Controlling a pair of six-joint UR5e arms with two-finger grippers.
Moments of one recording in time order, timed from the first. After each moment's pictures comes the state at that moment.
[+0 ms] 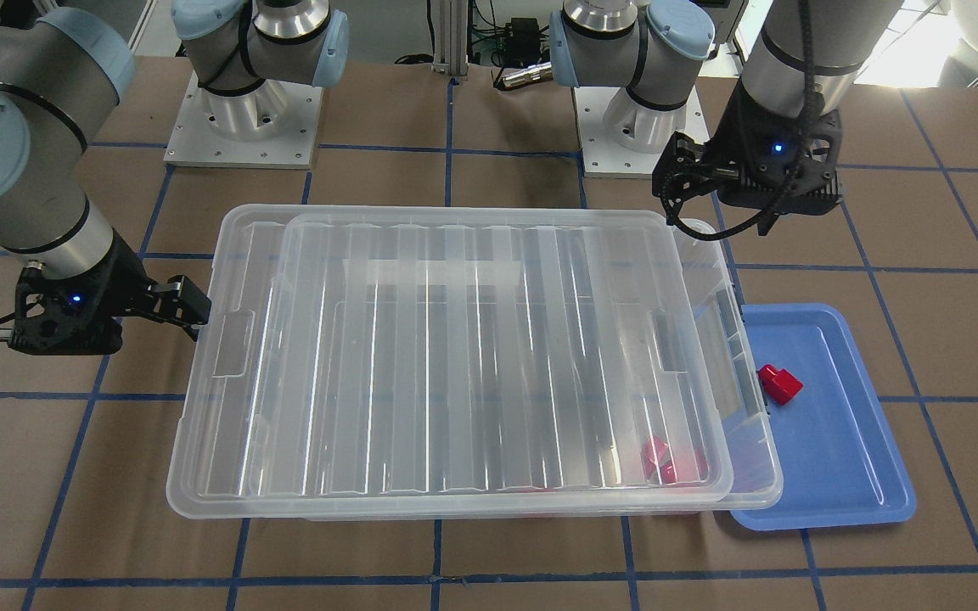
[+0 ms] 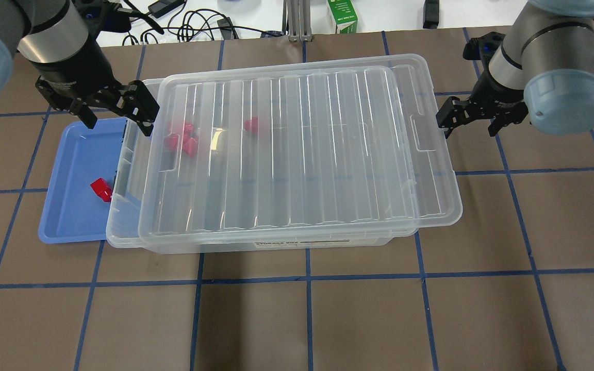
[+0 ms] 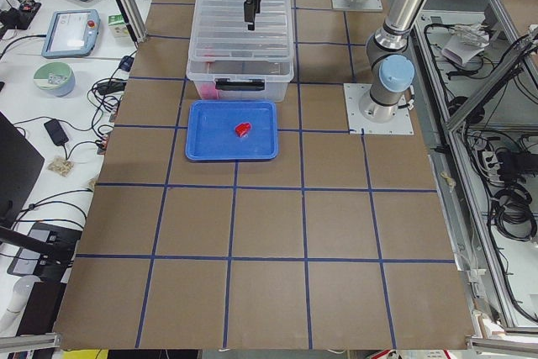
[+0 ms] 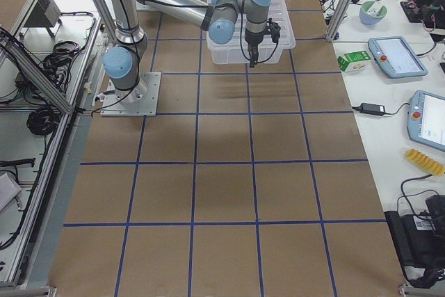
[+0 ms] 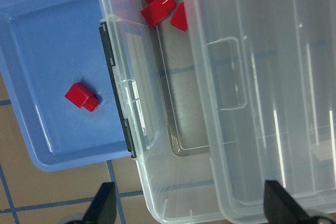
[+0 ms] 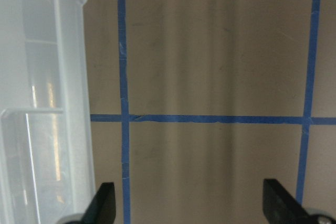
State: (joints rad) left arm -1.56 -1.57 -1.55 -1.59 1.64 0.17; right arm 1.43 -1.41 1.77 -1.94 -1.54 -0.15
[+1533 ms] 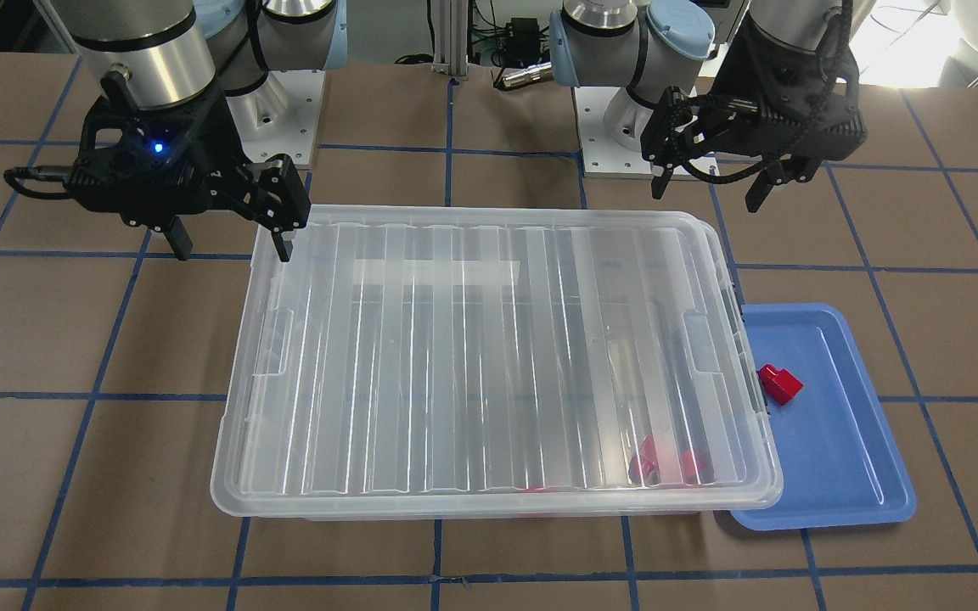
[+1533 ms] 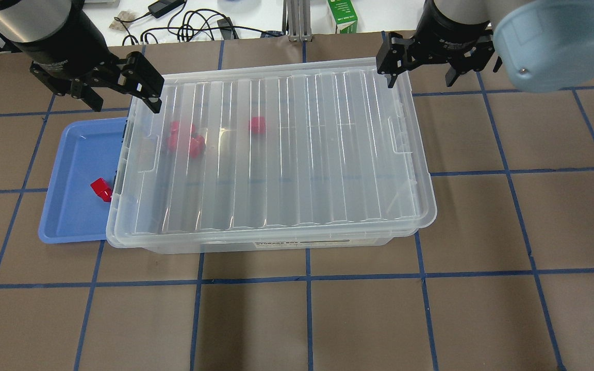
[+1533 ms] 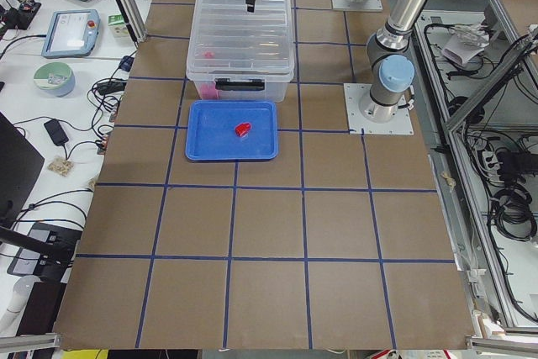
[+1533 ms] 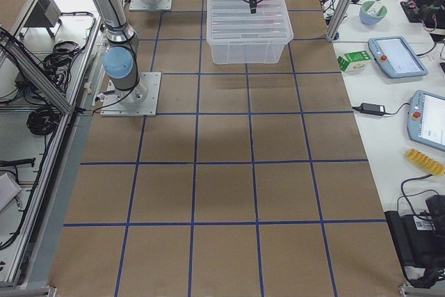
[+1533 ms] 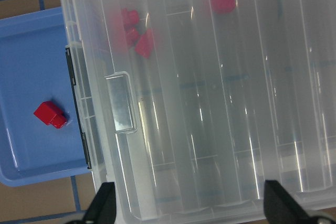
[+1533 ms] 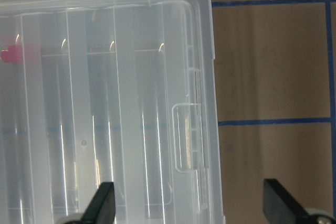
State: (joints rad) left arm -1.53 -1.53 -1.51 -1.59 1.53 0.14; right arm 1.67 -1.51 1.49 -1.70 -1.56 0.15
